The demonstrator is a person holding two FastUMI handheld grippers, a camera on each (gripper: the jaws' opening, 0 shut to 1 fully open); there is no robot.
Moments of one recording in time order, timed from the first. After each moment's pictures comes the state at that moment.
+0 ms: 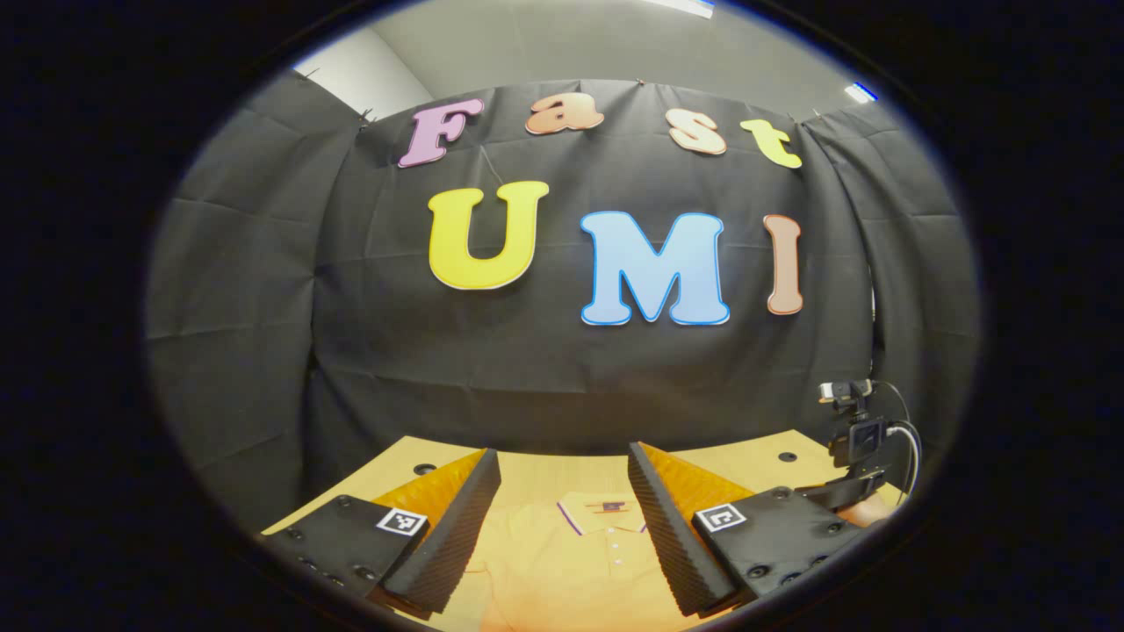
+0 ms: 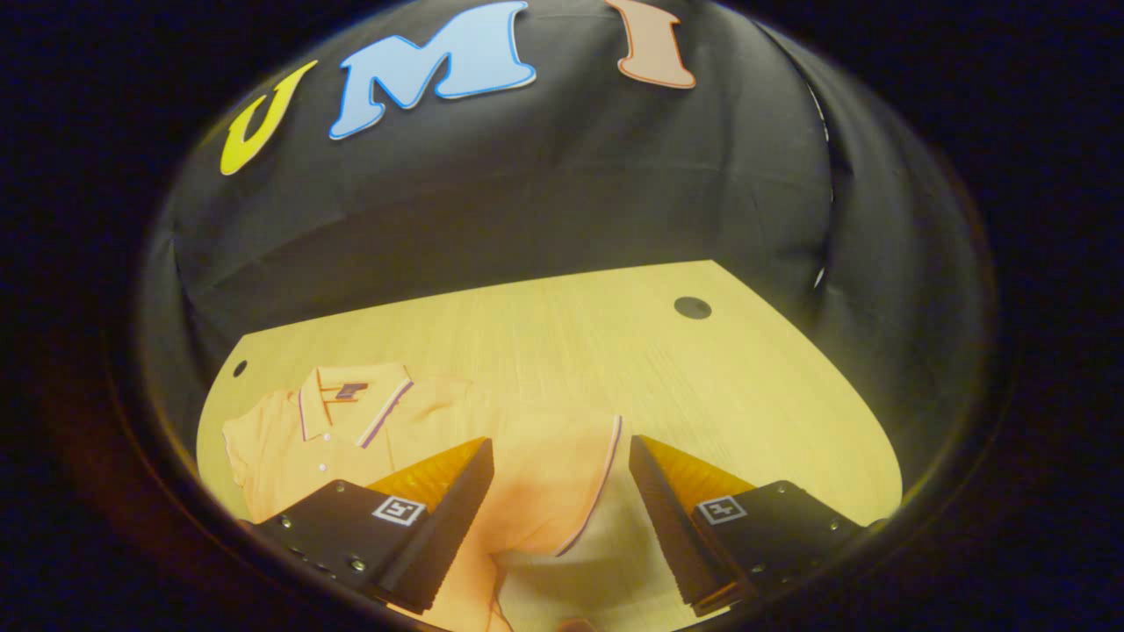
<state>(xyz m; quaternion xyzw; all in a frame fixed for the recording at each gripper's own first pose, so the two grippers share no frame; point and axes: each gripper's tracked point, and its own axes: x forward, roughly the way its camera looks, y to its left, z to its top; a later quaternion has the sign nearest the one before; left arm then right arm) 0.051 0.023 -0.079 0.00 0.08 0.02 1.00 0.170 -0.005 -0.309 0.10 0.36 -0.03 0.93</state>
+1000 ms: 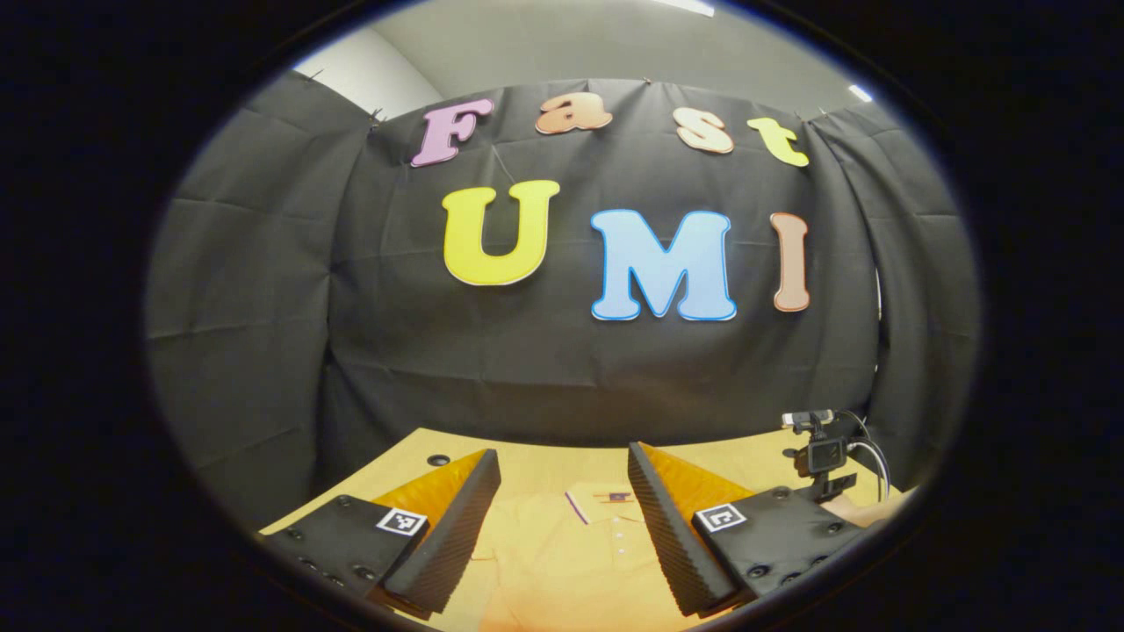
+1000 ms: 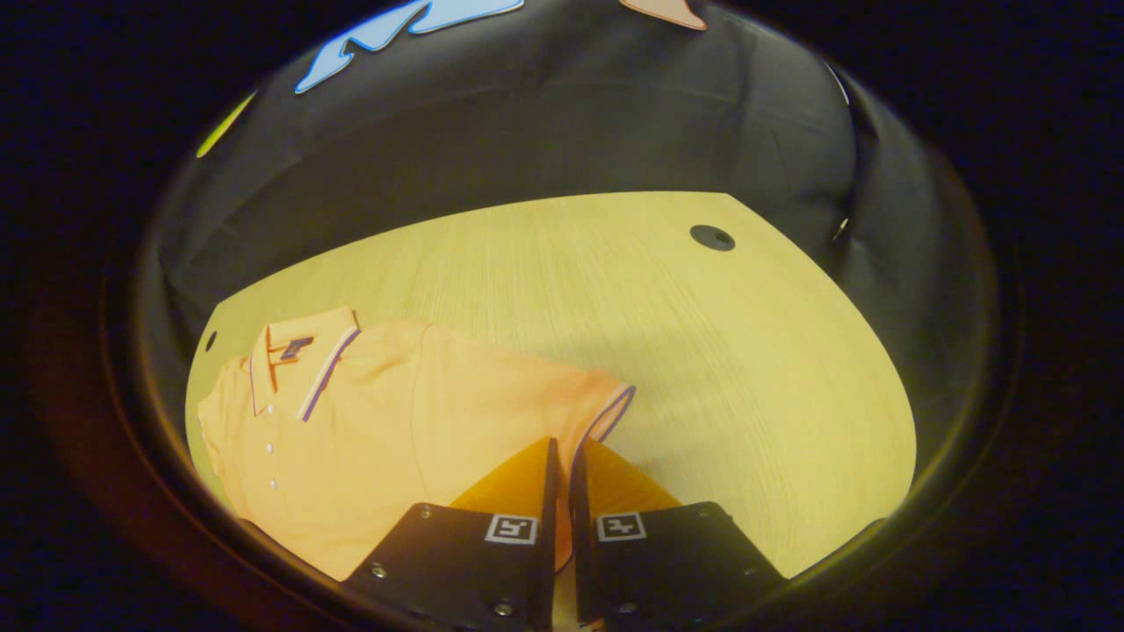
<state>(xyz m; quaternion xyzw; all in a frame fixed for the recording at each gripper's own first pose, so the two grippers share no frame) 0.022 0.025 -0.073 0.00 0.08 0.05 1.00 0.181 -0.002 -0.370 0.08 0.45 -0.02 0.89</state>
